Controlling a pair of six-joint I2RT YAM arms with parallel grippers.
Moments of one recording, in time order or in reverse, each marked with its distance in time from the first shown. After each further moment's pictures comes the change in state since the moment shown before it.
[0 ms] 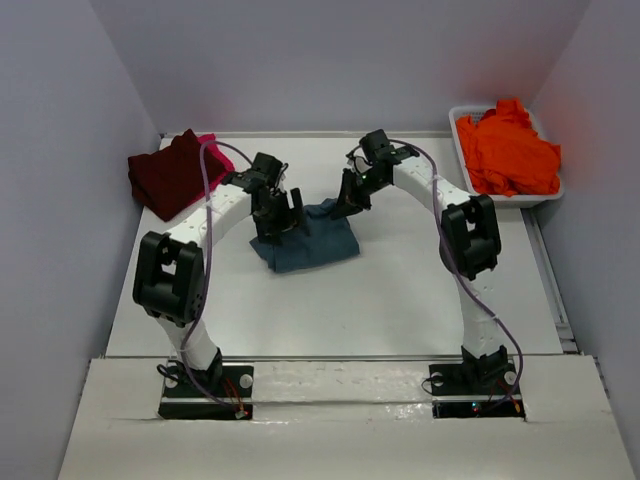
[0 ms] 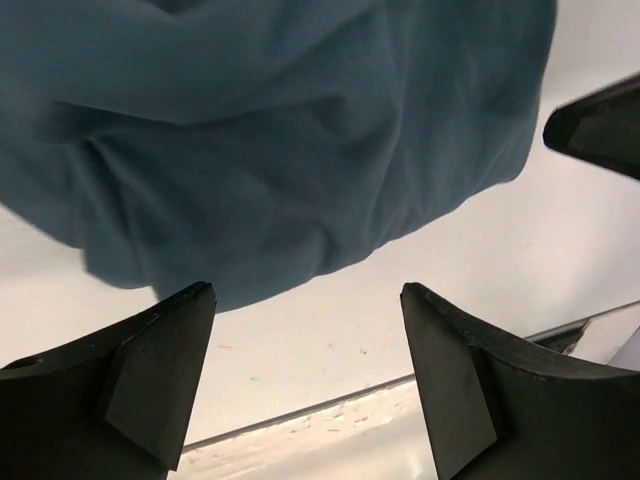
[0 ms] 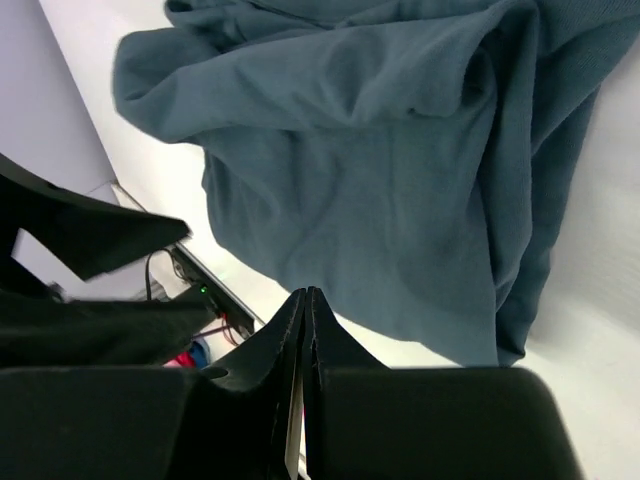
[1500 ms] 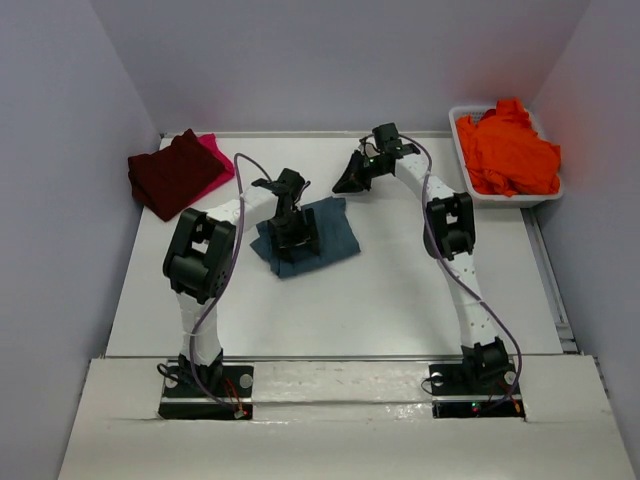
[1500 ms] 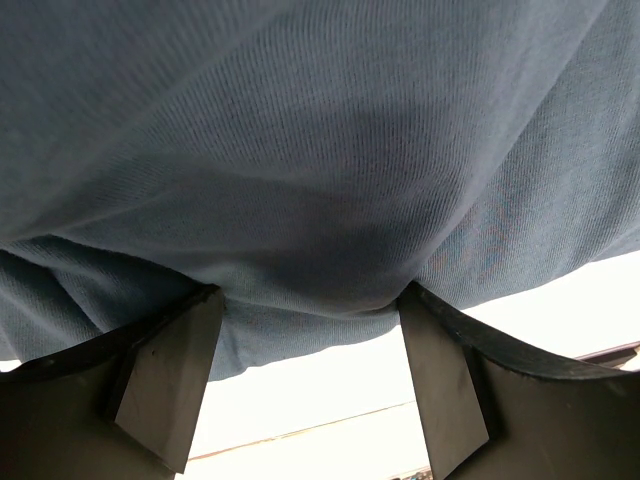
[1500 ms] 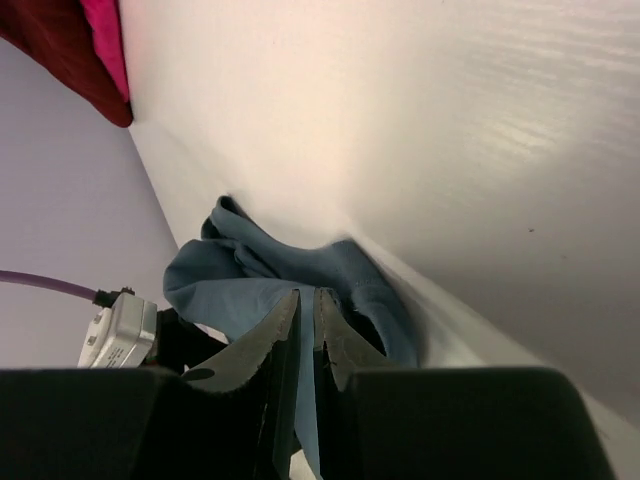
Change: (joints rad) left arm -0.119 0.267 0.022 0.009 -0.006 -0.032; right arm -0.119 0.485 0.507 0.108 -0.129 0.152
